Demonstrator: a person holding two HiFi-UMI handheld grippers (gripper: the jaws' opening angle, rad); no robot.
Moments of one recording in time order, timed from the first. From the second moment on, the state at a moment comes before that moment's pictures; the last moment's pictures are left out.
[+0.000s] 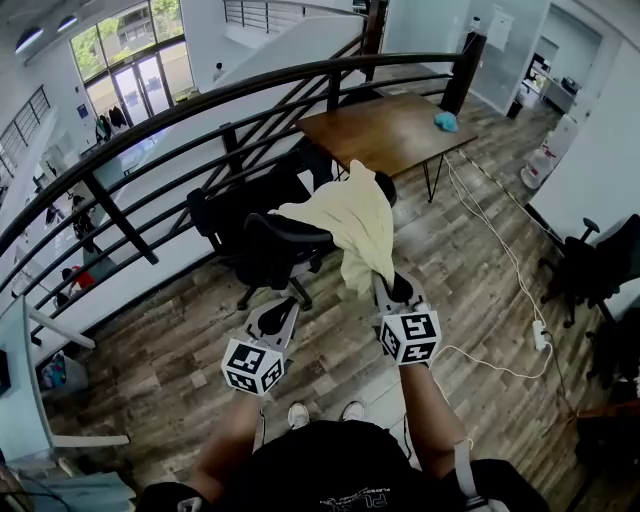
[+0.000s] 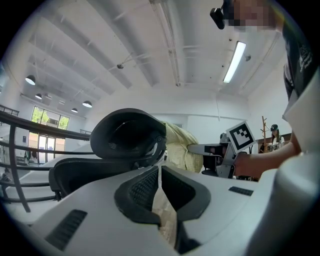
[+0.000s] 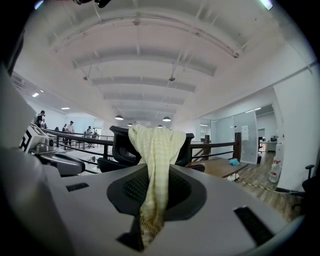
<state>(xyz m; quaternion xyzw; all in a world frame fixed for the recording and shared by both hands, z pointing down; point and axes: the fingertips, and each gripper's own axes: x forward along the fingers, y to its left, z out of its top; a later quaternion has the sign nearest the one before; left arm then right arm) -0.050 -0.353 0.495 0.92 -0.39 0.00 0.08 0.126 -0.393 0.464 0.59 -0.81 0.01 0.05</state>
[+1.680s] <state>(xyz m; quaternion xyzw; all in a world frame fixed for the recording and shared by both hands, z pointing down) -0.051 -0.266 0.509 0.87 -0.47 0.04 0.10 0.135 -0.272 0.478 0.59 -0.81 0.01 0.04</state>
